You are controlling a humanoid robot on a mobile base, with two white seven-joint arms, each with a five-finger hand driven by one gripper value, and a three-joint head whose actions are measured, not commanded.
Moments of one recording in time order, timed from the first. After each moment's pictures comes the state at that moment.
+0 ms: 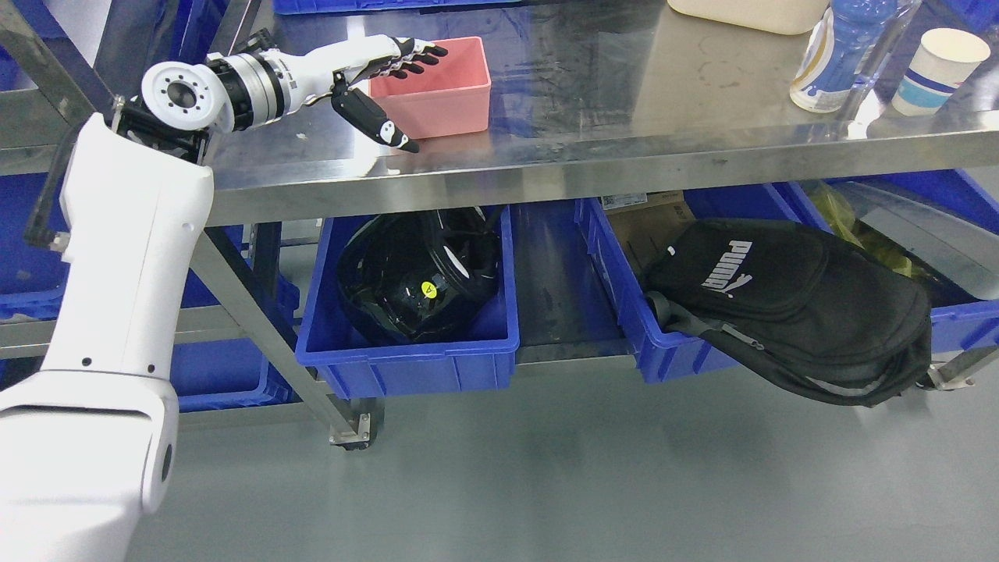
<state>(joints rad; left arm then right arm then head) -1.32 0.17 -0.28 -0.78 -0.42 -0.08 -0.88 0.00 0.00 -0.05 0.00 0.00 -0.09 0.00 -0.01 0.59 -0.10</state>
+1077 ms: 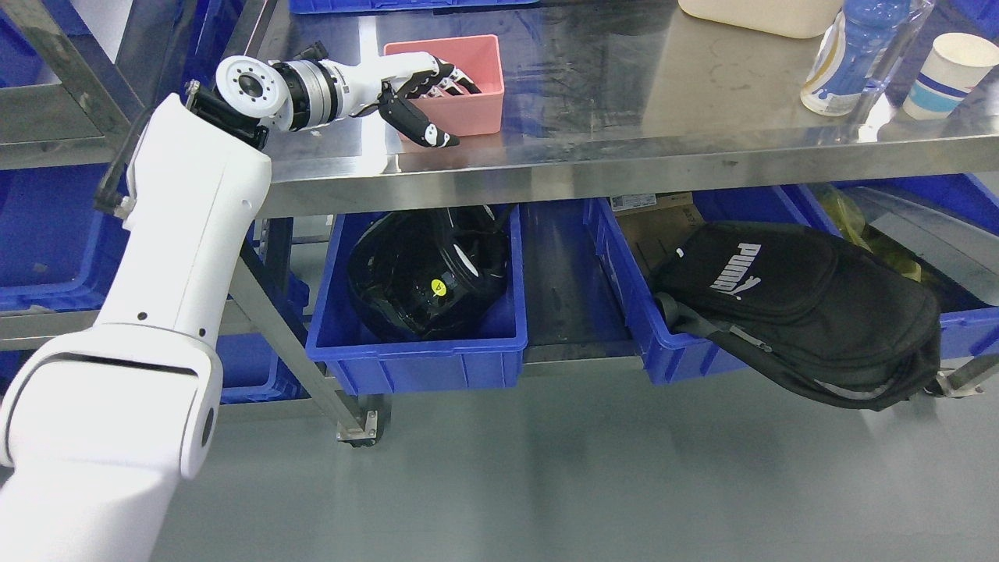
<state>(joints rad) -1.41 0.07 -0.29 -0.52 -0.46 -0.08 -0.85 0.00 0.00 -0.05 0.00 0.00 -0.09 0.00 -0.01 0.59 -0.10</state>
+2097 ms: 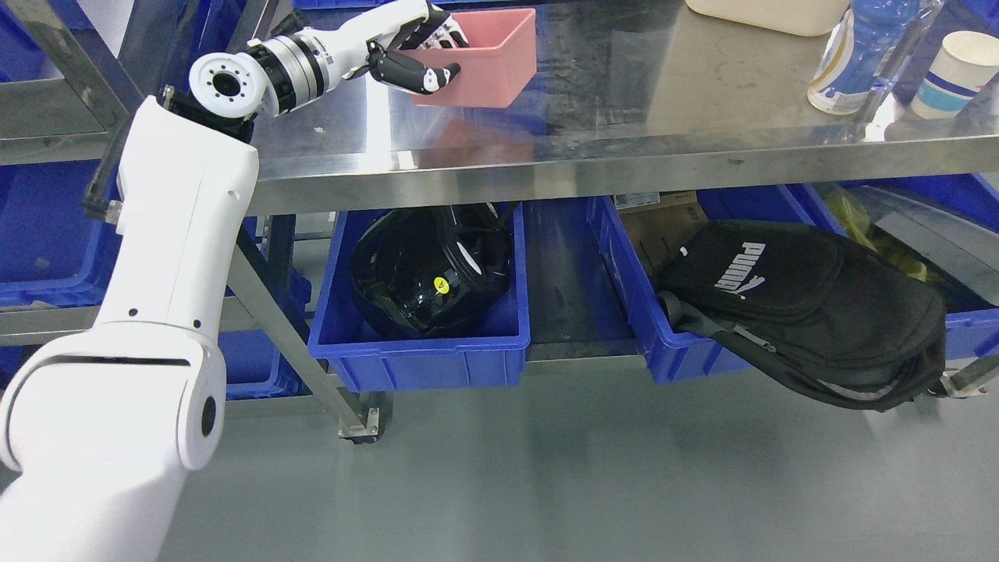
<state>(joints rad) -1.42 0.05 -0.10 -0.53 -0.46 -0.28 -0.74 0.00 0.00 -0.05 0.00 0.00 -0.09 0.00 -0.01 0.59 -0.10</state>
